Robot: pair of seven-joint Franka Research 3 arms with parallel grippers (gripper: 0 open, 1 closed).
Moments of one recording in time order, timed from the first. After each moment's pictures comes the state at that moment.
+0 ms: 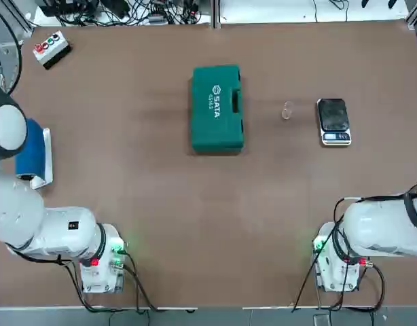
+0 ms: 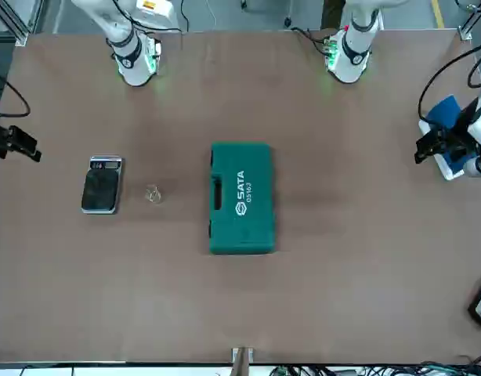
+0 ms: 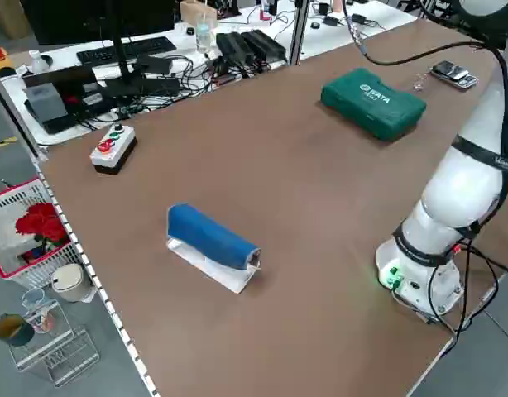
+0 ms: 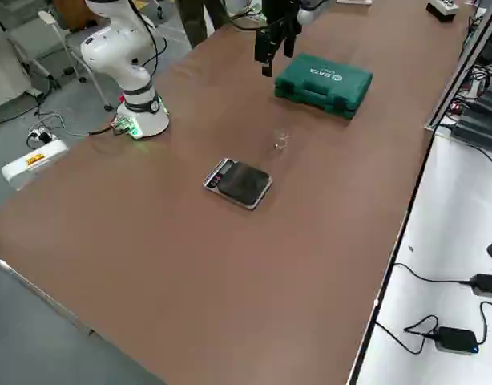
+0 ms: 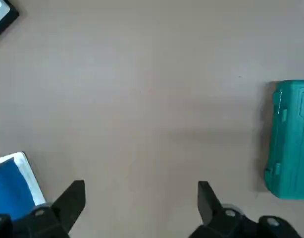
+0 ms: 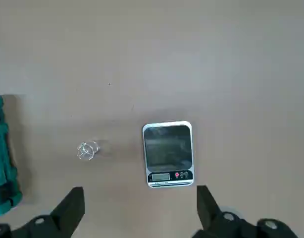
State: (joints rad) left arm 0.04 0.10 -0.10 -1.47 -0.01 1.57 -0.06; right arm -0.14 0.06 0.06 -1.51 -0.01 1.58 0.01
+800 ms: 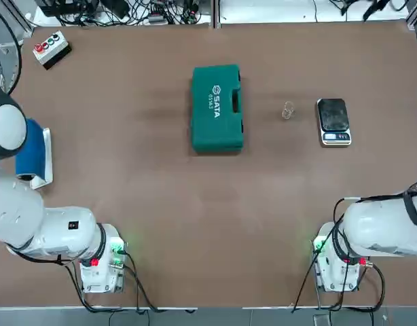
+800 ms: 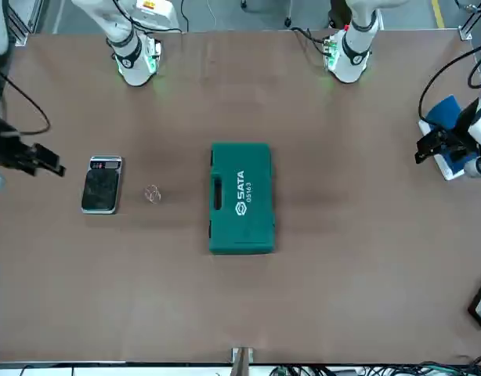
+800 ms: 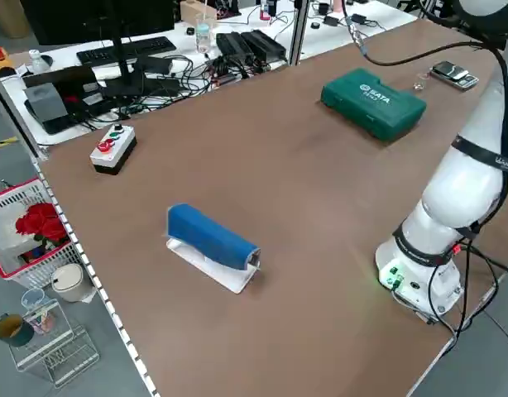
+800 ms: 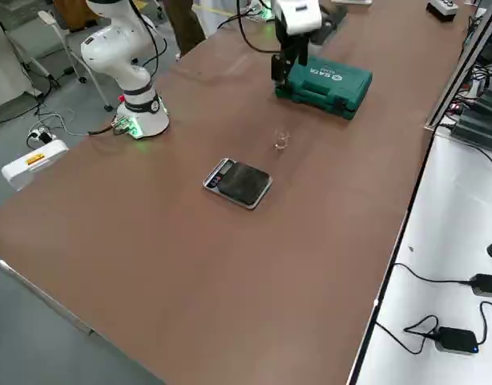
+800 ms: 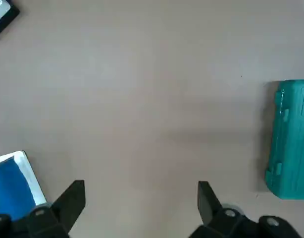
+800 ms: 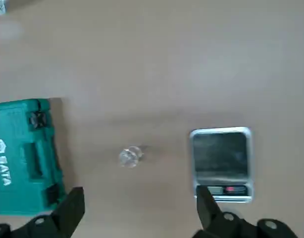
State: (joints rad) left arm 0.05 0.11 -0.10 -1.47 -0.01 1.57 -0.07; right arm -0.14 0.10 0.07 -1.67 0.25 1.74 0.01
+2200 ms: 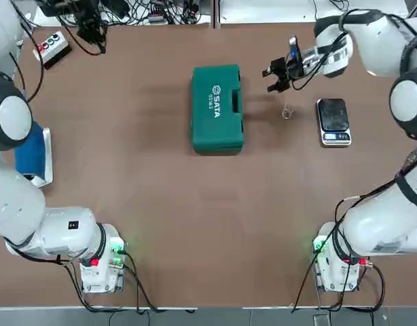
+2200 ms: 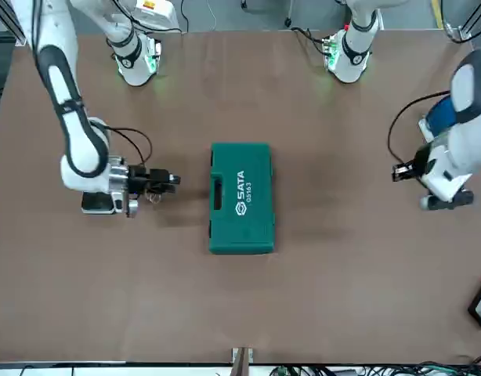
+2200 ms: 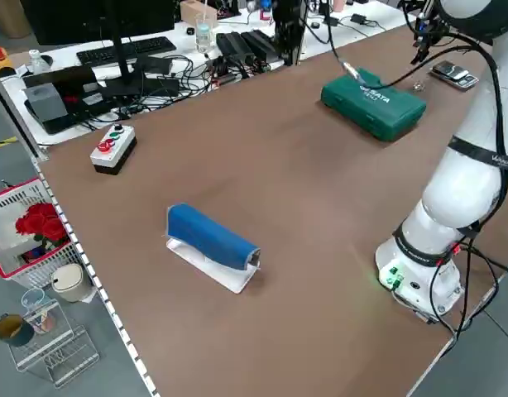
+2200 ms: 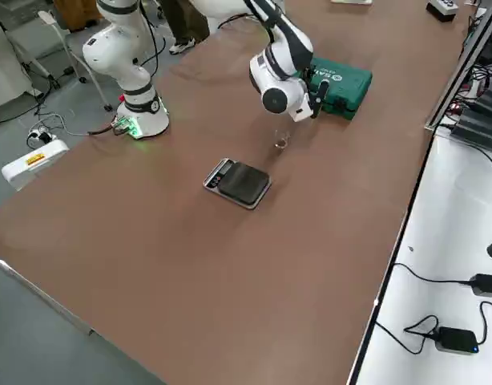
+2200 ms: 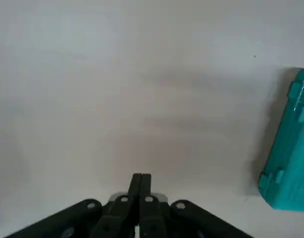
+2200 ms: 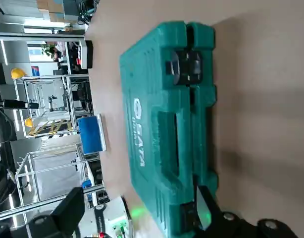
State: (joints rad) left arm 0.05 0.16 -0.13 -1.77 -0.11 1.81 -0.15; right arm 0.00 0.40 0.19 -2.11 1.34 2.06 -0.78
